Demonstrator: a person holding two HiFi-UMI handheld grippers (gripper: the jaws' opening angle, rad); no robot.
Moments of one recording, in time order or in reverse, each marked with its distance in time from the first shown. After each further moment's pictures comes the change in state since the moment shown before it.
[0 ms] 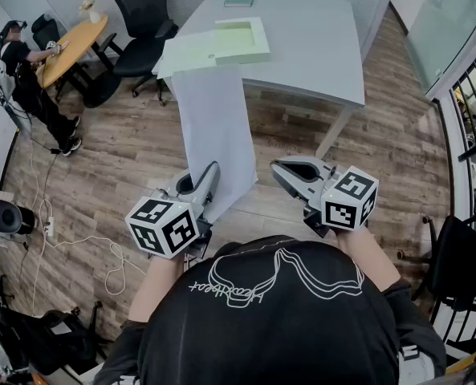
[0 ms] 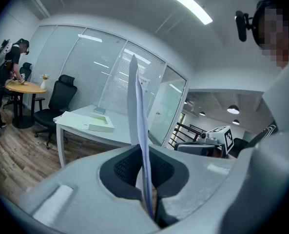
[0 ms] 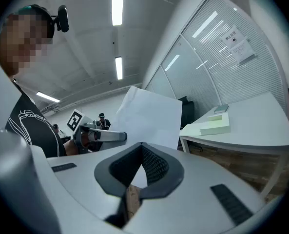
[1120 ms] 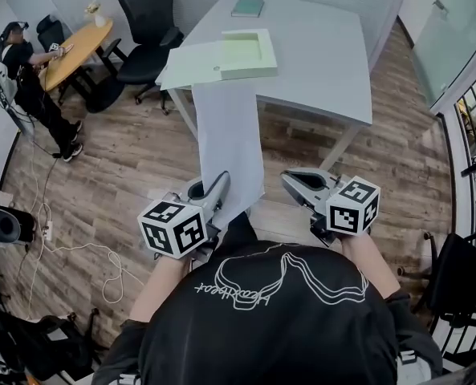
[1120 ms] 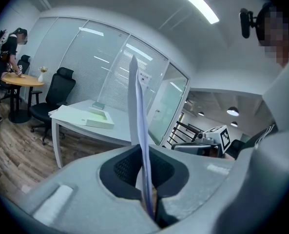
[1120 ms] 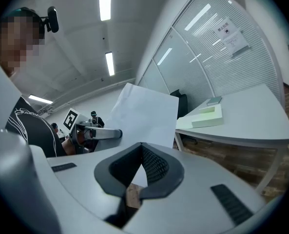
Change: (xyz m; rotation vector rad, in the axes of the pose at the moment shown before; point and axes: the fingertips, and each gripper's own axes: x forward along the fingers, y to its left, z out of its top) left arm 0.045 0.028 -0.011 -0.035 0.047 -0.031; right arm 0.016 -0.058 -0.019 0.074 0.066 -0.051
